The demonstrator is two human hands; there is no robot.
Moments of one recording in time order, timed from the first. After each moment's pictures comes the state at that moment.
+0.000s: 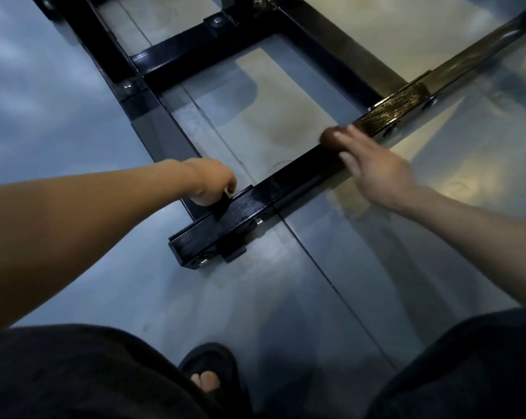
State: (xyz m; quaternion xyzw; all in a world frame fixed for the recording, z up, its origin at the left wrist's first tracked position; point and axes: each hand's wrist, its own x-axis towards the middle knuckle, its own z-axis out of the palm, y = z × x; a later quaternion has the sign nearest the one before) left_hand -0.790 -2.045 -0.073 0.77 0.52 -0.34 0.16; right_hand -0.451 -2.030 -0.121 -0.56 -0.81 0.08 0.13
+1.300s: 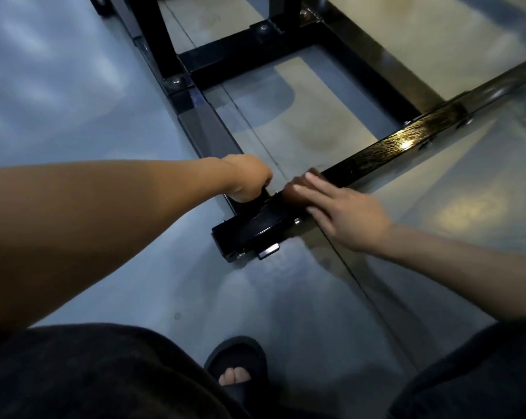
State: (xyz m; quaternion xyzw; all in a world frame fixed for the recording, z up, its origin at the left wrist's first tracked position) left_hand -0.808 -2.063 -0.064 0.78 0.54 -0.26 0.18; right_hand -0.560 -2.109 -0.117 -0.40 -0.91 0.03 0.09
